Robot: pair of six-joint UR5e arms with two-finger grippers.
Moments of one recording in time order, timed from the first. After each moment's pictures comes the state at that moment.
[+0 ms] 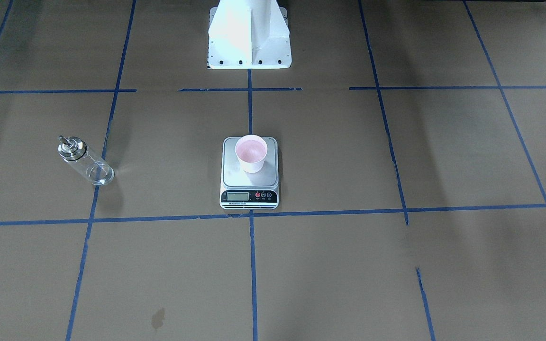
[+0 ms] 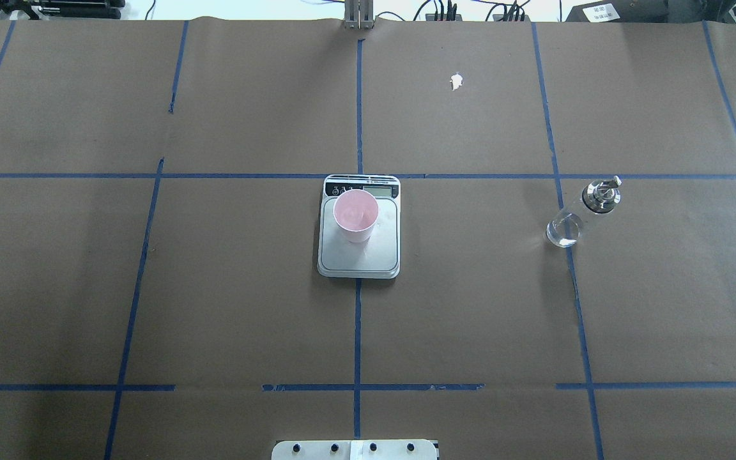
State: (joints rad) left arm -1.57 -1.61 -1.50 -1.61 -2.29 0.36; right arm 1.57 -1.62 1.67 -1.61 2.37 -0.10
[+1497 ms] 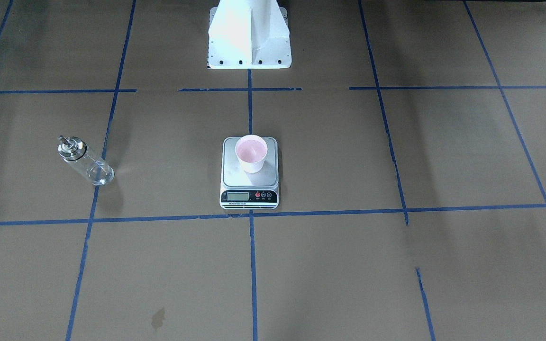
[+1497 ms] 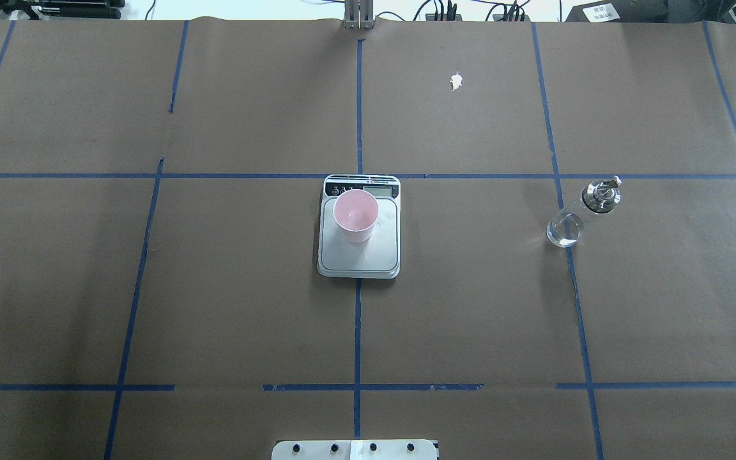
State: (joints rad) left arm -1.60 -1.60 -1.57 -1.61 -2.37 0.17; right arm 1.55 -1.59 1.70 -1.61 2.37 0.08
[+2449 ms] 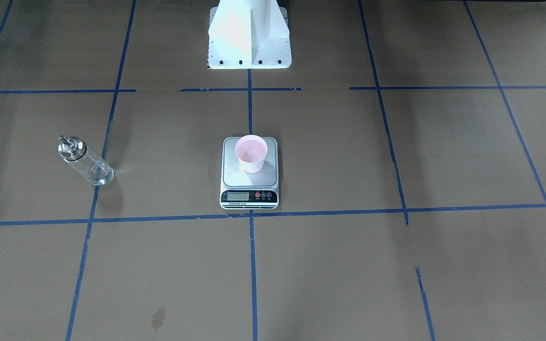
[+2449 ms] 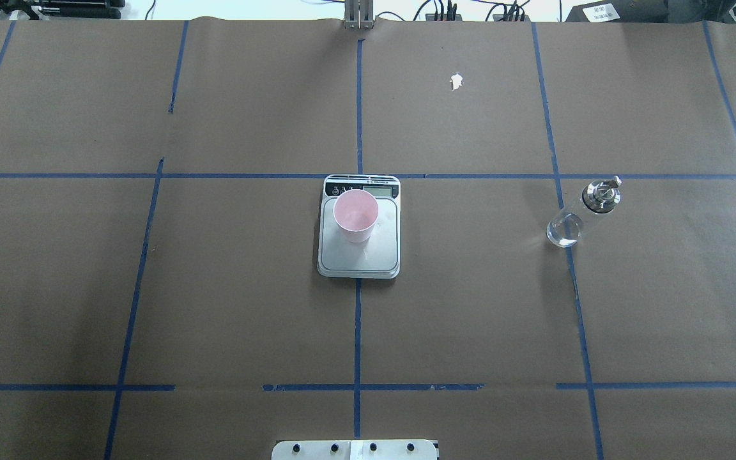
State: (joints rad) left arm -1.61 -1.59 -1.61 -1.62 -2.37 0.13; right arm 1.55 -1.59 1.70 -1.61 2.37 0.07
